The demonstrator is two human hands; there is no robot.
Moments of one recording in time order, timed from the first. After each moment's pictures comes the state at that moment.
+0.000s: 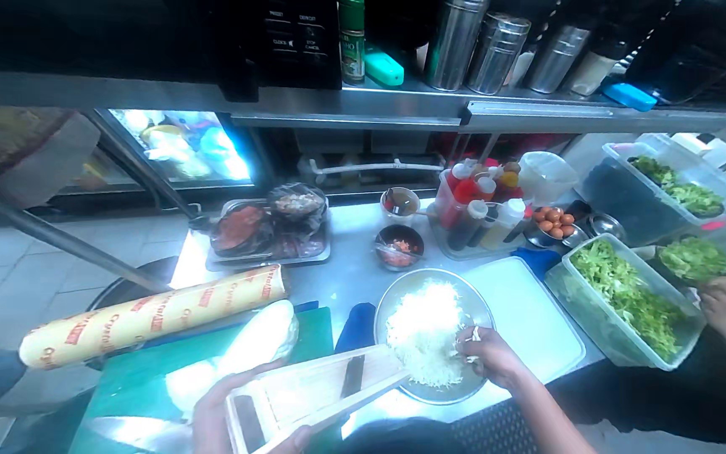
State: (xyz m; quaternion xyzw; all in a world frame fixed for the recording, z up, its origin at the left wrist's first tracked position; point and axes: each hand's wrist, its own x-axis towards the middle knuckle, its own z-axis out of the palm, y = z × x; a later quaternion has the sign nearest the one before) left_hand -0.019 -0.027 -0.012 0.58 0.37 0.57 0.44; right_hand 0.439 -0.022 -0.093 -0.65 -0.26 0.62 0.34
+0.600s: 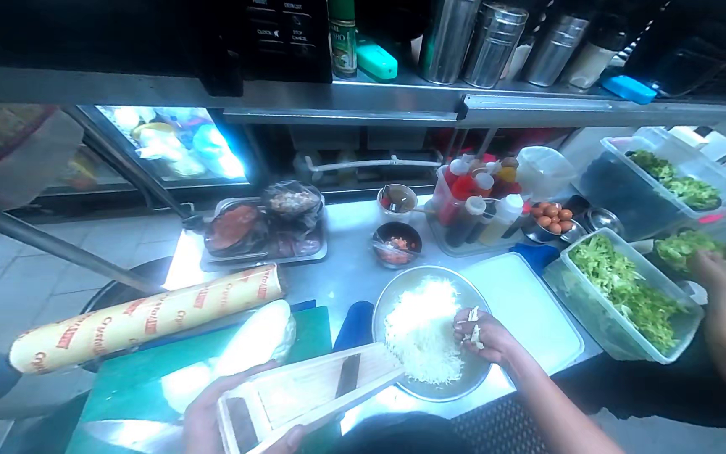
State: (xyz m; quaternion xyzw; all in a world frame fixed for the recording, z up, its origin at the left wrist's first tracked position) left_hand -0.022 -0.024 -0.016 0.57 0.36 0.58 0.45; right_hand 0.455 0.014 -0.108 -0.58 -0.21 0.68 0.40
